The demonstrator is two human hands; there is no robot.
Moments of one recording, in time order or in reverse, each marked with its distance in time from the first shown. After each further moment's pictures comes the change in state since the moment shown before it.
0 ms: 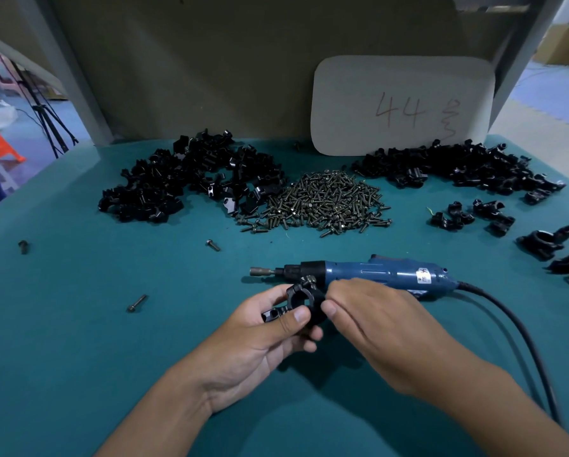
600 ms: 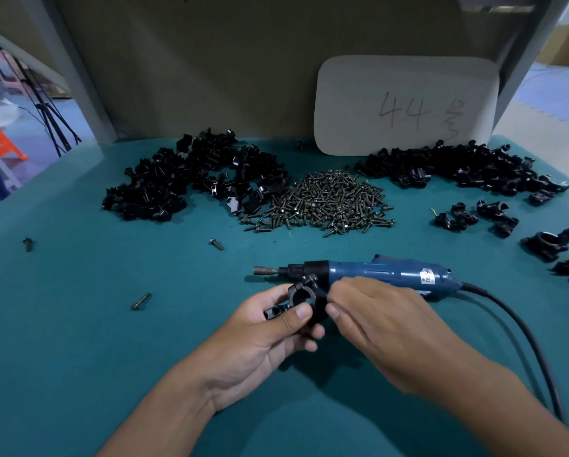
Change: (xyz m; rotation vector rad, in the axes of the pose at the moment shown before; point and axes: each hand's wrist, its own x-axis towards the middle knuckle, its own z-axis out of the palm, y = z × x) left_hand 0.001 -0.002 -0.002 -0.019 -0.005 0.010; right_hand 0.000 -0.002 -0.002 -0.150 0.050 -0.031
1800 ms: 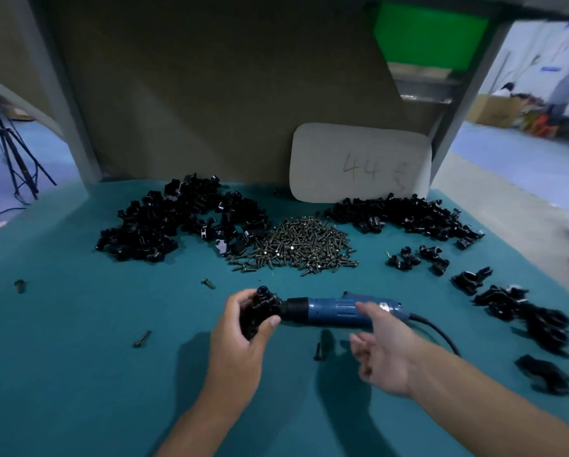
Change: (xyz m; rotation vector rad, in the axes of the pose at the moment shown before) left_hand 0.001 -0.001 -0.008 0.742 0.534 0.573; right_hand 0.013 0.004 -0.025 1.424 0.017 1.655
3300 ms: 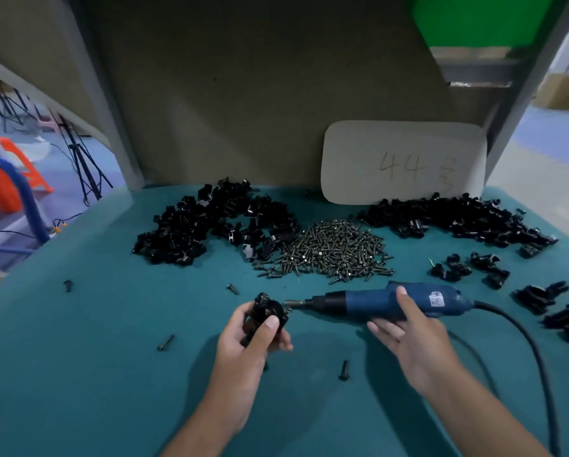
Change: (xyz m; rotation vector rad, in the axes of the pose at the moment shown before) left_hand 0.009 -0.007 -0.005 -0.467 -0.018 -0.195; right_hand 0.058 -0.009 0.001 0.340 -0.113 -0.485
